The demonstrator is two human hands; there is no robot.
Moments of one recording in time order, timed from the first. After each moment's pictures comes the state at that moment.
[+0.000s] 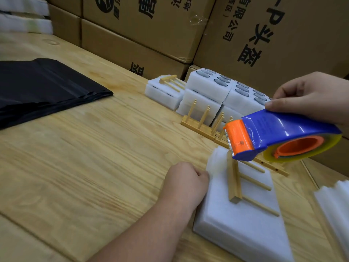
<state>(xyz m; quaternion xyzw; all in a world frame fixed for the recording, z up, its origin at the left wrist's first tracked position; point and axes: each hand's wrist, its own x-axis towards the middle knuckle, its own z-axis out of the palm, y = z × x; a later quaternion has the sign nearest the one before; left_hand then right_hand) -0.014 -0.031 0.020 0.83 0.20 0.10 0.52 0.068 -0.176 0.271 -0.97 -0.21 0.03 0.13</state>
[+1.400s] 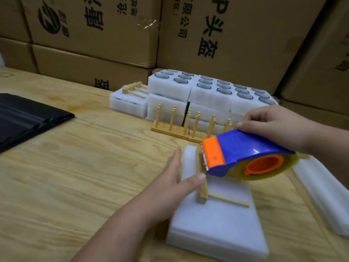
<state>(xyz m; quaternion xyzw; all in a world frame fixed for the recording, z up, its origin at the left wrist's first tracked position) -0.008 -0.035 0.032 0.71 -0.03 -0.05 0.70 0.100 -0.264 0.192 -0.95 -0.23 0.01 0.23</state>
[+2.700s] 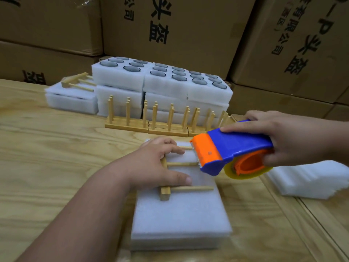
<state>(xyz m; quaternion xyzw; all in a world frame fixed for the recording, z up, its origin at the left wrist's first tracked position) 0.047 -0.051 0.076 0.90 -0.19 -0.10 0.38 0.050 -0.352 0.199 -0.94 -0.31 0.07 -0.08</state>
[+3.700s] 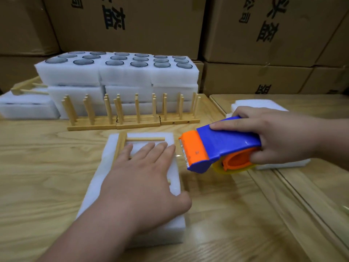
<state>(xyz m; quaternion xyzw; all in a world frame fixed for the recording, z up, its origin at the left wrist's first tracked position) -0.005 -0.140 0.073 0.98 -0.18 0.01 0.02 0.034 -0.430 0.150 -0.96 -0.29 0.04 -0.02</state>
